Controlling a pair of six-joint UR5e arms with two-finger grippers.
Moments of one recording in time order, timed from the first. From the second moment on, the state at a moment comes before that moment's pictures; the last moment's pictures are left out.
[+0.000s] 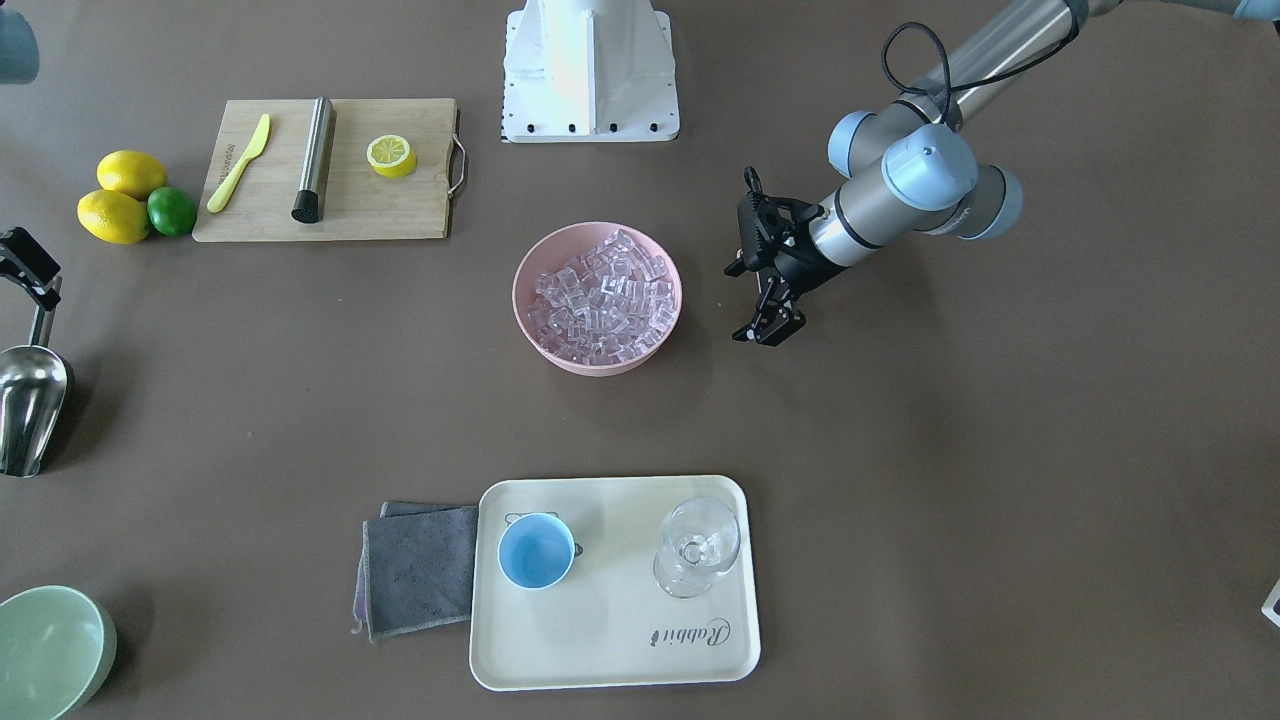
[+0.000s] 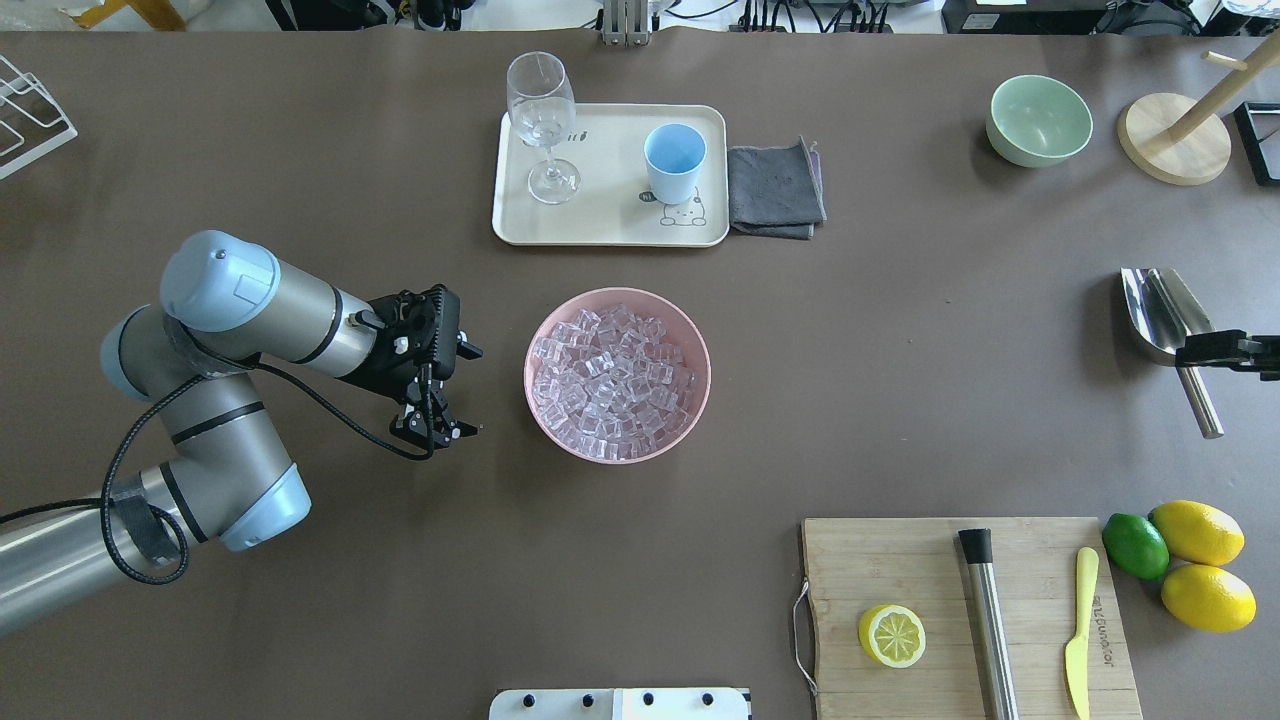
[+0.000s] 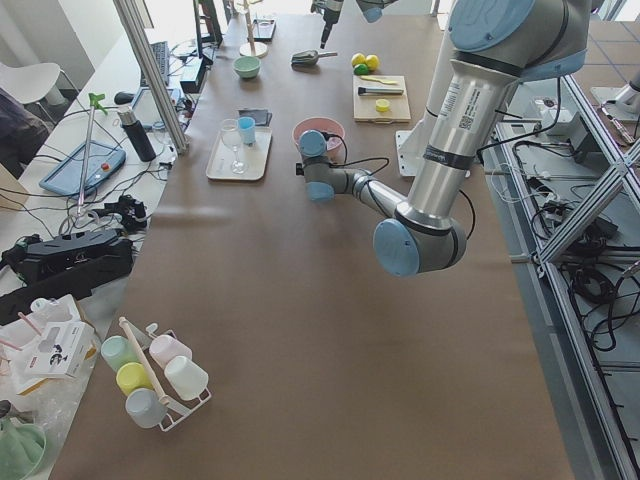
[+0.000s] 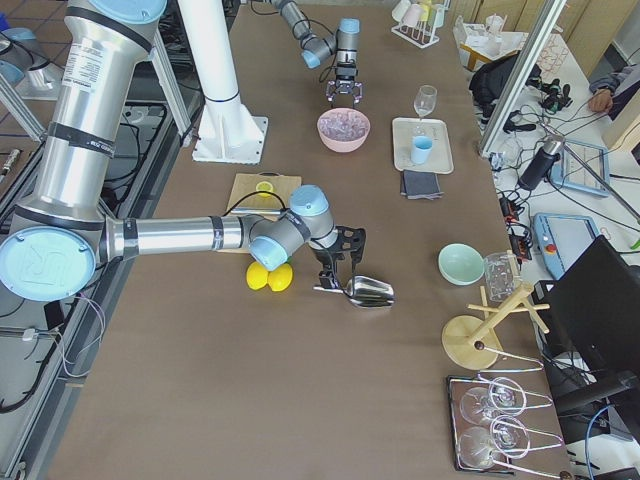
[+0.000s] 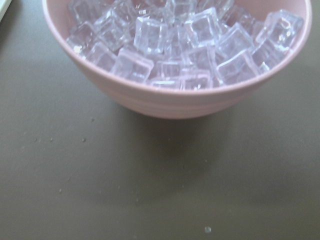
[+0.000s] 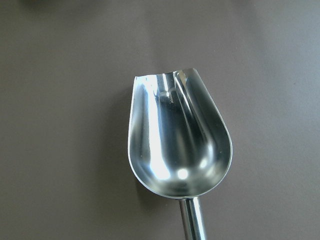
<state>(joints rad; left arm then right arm) -0.63 -1.98 -1.51 -2.46 -2.17 0.18 1.01 -1.85 1.83 -0.88 2.00 0.99</state>
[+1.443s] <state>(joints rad) -0.57 -2.05 -1.49 -2.43 -2.07 0.17 0.89 -1.88 1.71 -0.70 1.95 1.00</state>
